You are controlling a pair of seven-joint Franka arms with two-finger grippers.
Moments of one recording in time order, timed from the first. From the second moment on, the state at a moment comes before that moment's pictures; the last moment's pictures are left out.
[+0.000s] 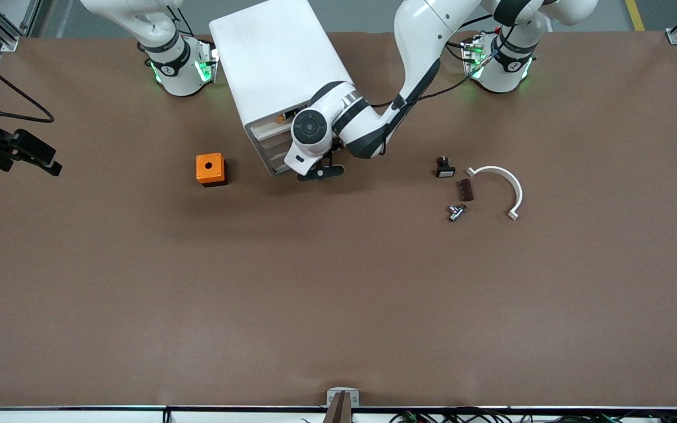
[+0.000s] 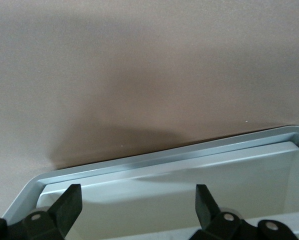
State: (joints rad) left arm -0.85 0.76 -0.18 -1.49 -0.24 2.06 -1.02; right arm 0.09 -0.02 -0.10 -1.58 0.04 1.64 0.13
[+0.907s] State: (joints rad) left arm -0.37 0.51 -0.14 -1.42 -0.06 1.99 -0.99; right arm 0.10 -0.02 -0.10 -1.59 0.02 1.65 0.13
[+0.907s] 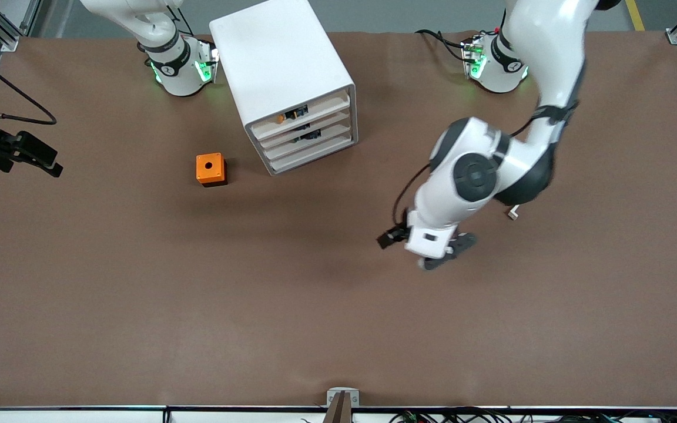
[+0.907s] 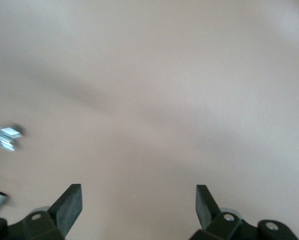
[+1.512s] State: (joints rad) left arm -0.22 0.23 -0.14 -1.42 0.12 1.65 -0.70; right arm 0.09 -0.02 -0.10 -1.59 0.01 1.65 0.13
